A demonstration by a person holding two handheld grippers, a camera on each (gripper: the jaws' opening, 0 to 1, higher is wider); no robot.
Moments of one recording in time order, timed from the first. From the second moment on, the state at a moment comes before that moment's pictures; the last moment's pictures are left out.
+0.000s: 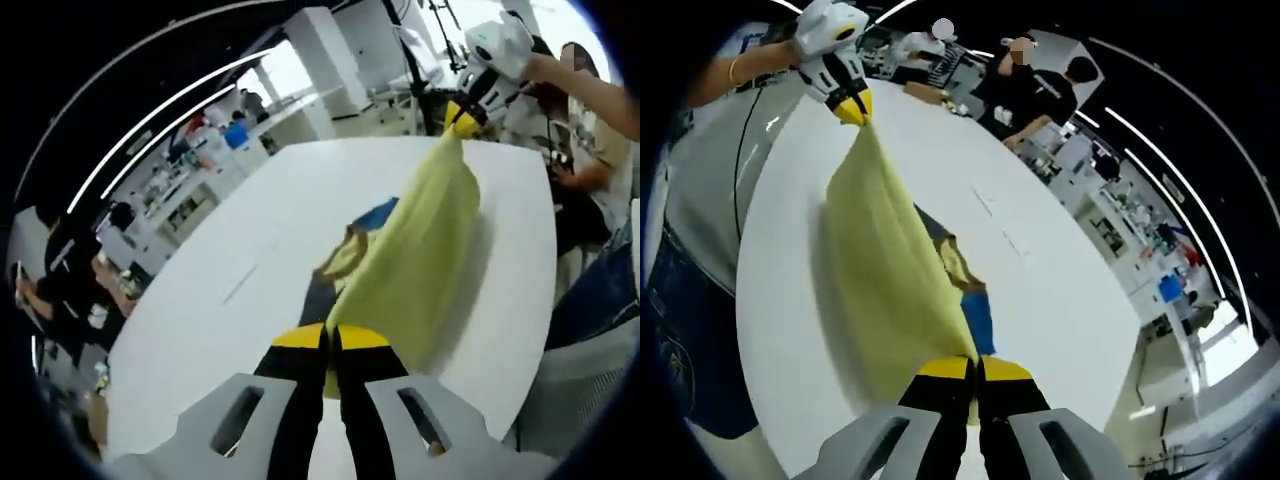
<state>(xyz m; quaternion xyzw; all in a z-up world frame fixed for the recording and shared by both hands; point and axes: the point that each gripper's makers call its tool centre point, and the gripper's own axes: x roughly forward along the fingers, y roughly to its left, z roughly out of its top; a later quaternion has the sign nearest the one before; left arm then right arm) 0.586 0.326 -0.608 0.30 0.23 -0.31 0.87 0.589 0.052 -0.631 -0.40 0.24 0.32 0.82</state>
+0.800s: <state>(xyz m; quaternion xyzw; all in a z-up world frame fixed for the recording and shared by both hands) 0.663 0.329 -0.617 0.30 0.21 -0.26 0.89 0.673 0.052 -0.636 -0.39 0.23 0.23 0.86</state>
